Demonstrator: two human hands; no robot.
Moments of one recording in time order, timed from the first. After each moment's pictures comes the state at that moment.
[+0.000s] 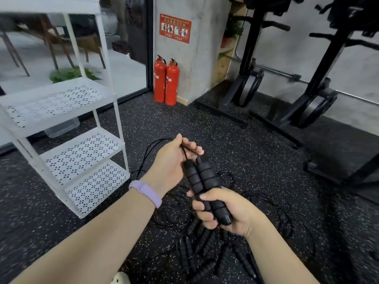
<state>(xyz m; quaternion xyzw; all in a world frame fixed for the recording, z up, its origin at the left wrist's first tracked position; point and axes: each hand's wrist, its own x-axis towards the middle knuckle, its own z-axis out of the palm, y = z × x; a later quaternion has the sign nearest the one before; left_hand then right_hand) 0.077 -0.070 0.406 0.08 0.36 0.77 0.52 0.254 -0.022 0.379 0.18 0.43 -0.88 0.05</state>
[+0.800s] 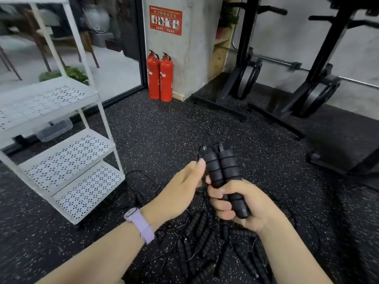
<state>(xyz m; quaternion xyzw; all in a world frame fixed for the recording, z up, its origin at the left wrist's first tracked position) 0.124 -0.072 0.361 0.46 0.61 0.53 0.37 0.281 0.026 0.383 0.18 0.38 -0.91 -0.06</state>
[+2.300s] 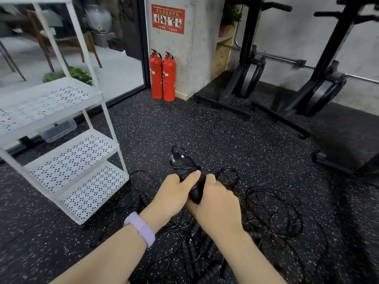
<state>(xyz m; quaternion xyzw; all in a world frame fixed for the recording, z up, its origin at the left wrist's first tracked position) 0.110 -0.078 0.349 0.25 0.73 0.51 0.38 0.224 -0.029 0.354 0.44 0.88 -0.13 -0.07</state>
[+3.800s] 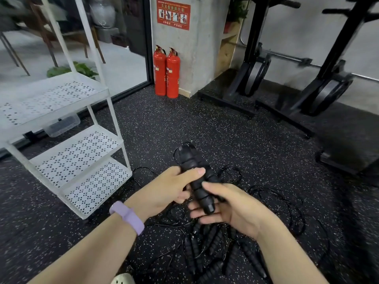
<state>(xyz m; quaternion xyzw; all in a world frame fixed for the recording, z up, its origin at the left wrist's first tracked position) 0.079 -0.096 0.363 0.32 0.57 0.53 0.55 0.245 0.001 0.370 0.28 0.55 -0.79 0.02</state>
